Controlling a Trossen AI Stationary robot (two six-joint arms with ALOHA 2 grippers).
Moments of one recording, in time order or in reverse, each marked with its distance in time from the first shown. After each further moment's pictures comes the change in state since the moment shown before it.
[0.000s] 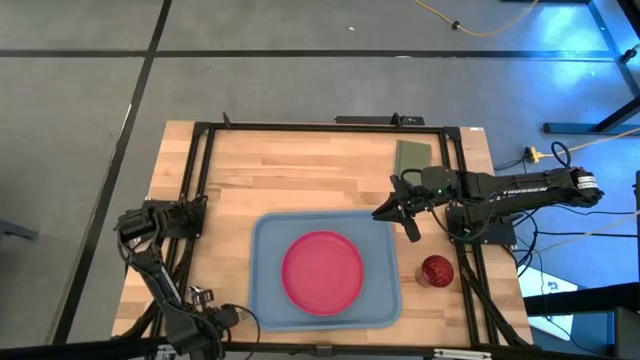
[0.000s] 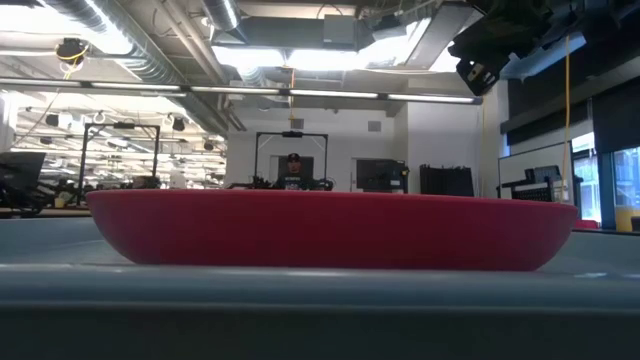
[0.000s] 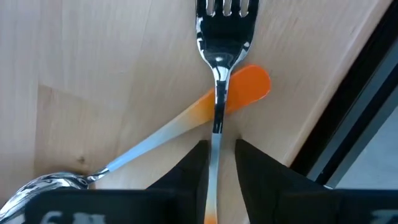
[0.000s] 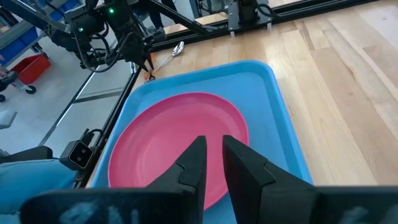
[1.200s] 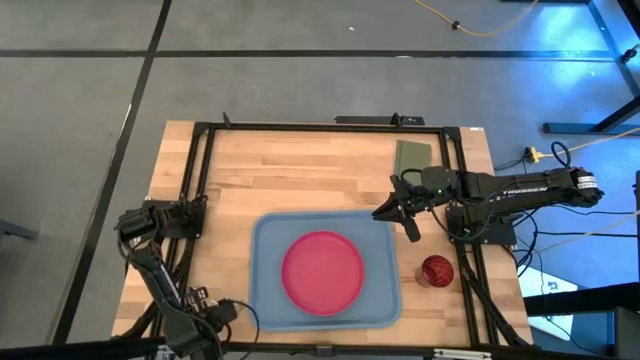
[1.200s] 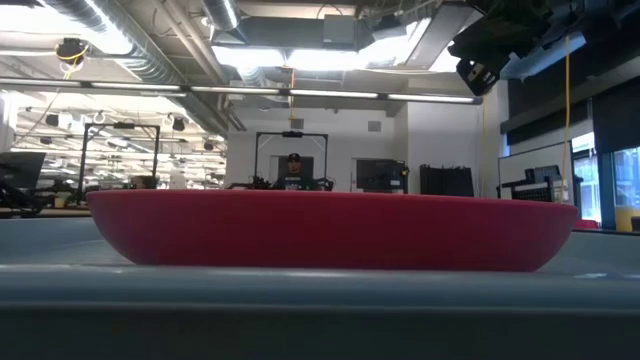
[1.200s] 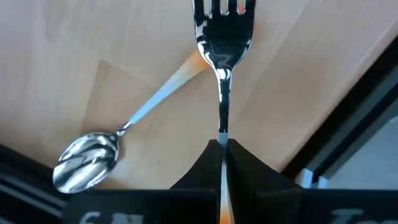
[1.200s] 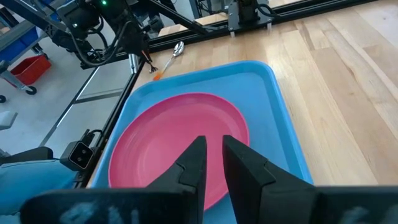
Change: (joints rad) left arm 0.016 -0.017 0.105 -0.213 0.043 -0.112; right arm 0.000 0.000 0.000 0.001 0.000 0.004
